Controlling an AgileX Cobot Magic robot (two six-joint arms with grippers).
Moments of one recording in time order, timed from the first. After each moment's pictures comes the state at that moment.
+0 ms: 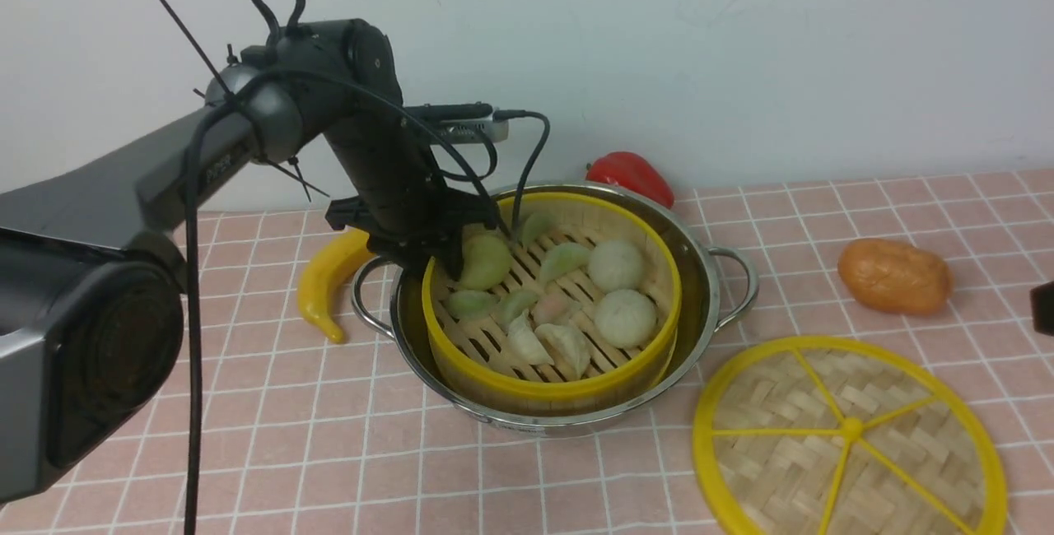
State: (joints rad) right arm 0.01 0.93 -0.92 0.44 1.09 -0.11; left arm -0.25 2.29 -2.03 -0.14 1.21 -0.04
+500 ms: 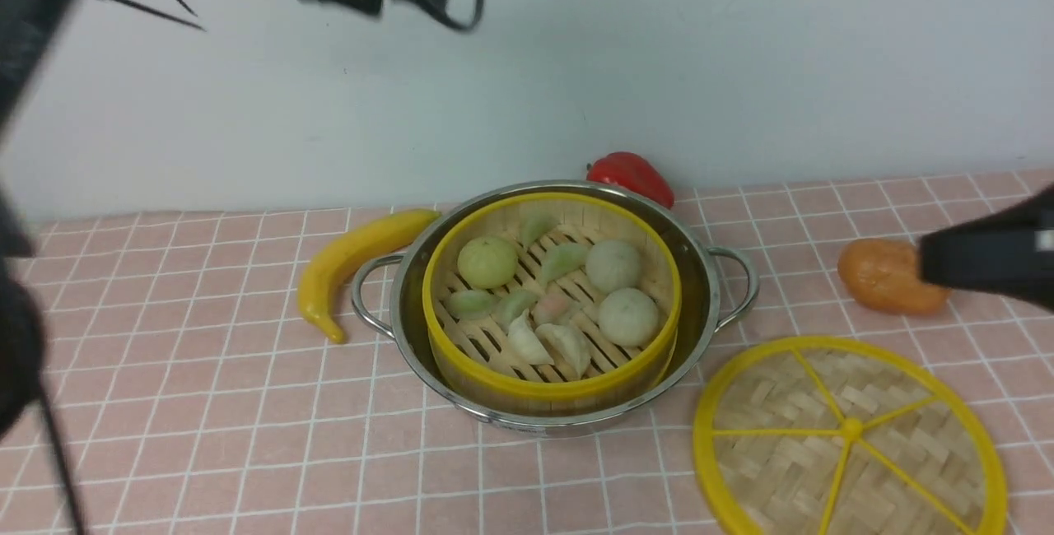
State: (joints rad) right arm 0.09 1.02 -0.93 0.81 1.02 -0.31; left arm -0.24 2.02 -2.35 -0.09 1.22 -0.01
